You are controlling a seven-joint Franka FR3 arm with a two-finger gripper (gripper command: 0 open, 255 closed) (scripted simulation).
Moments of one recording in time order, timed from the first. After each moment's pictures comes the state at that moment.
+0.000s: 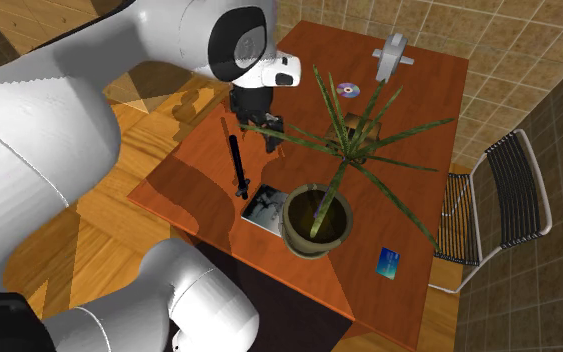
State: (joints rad) arm 0.12 -0.71 0.28 -2.37 0.19 1.63 0.33
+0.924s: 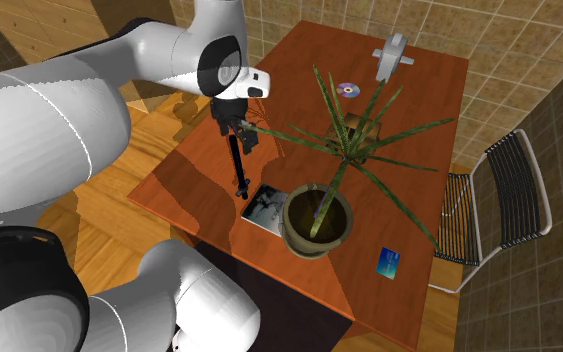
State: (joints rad) arm 0.17 -0.61 0.44 -2.43 0.29 1.81 0.44
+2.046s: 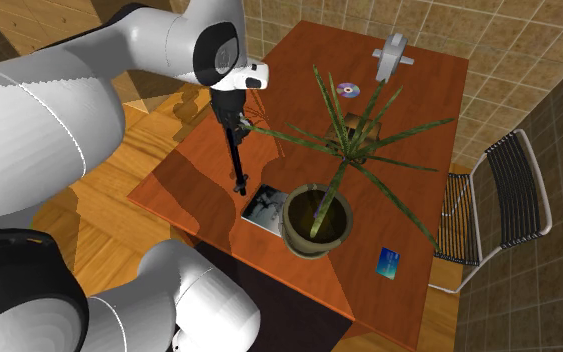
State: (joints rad) arm 0.17 -0.62 0.43 -2.38 0.28 1.75 0.45
